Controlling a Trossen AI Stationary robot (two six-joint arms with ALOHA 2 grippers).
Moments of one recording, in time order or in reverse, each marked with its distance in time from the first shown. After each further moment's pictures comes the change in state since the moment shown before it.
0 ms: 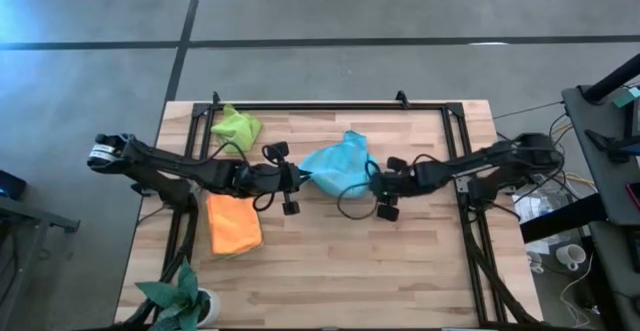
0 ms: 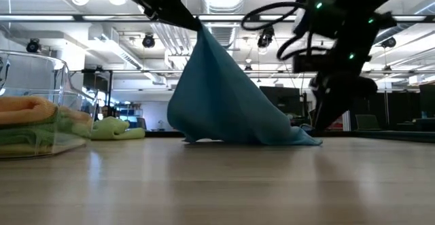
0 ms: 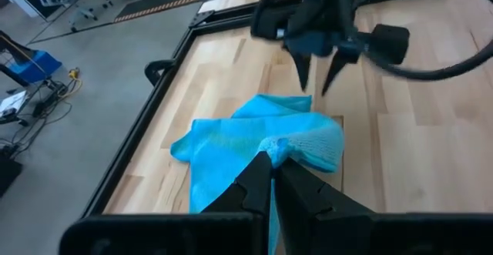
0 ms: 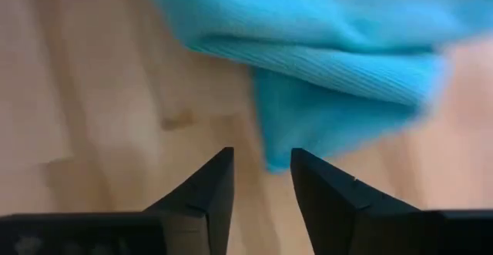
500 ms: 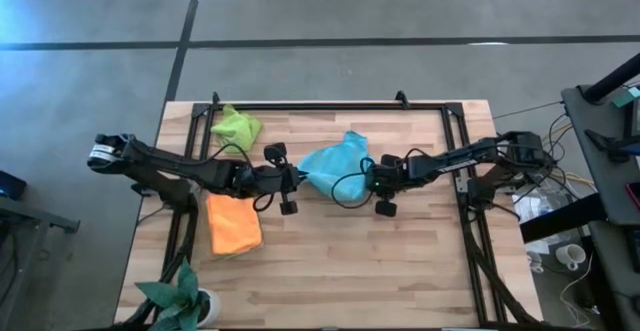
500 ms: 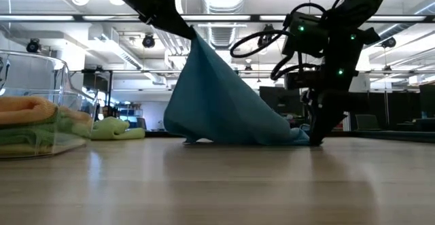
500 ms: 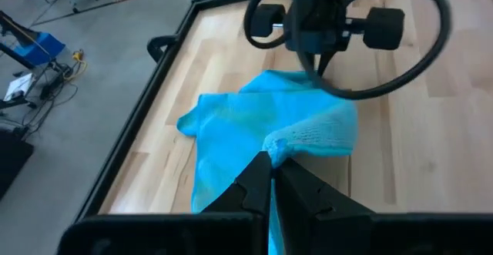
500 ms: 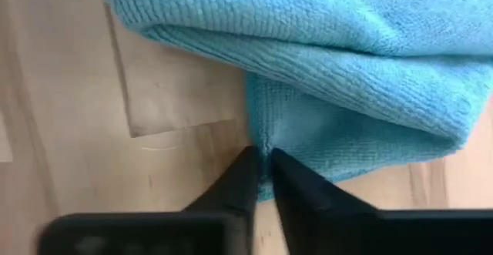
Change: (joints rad) left arm 0.002 0.001 0.000 -0.080 -0.024 -0.025; right arm -0.124 0.130 0.006 0.042 -0.081 -0.160
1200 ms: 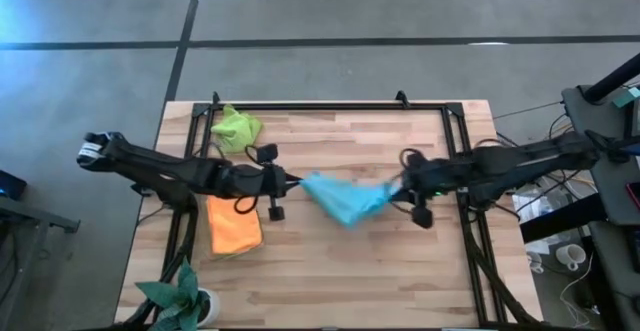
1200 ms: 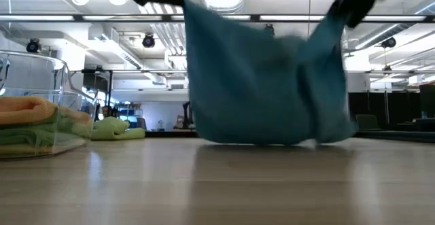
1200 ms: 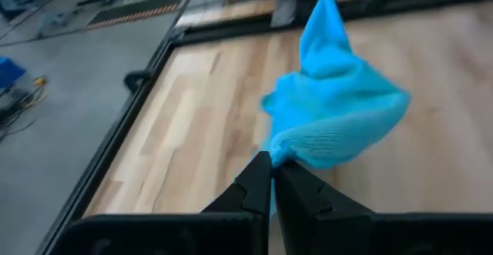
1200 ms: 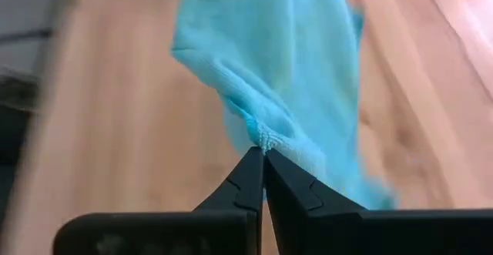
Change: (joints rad) left arm -0.069 -0.129 0.014 -0.035 0.067 -0.025; right arm 0.303 -0.628 0.166 -0.293 -0.105 0.261
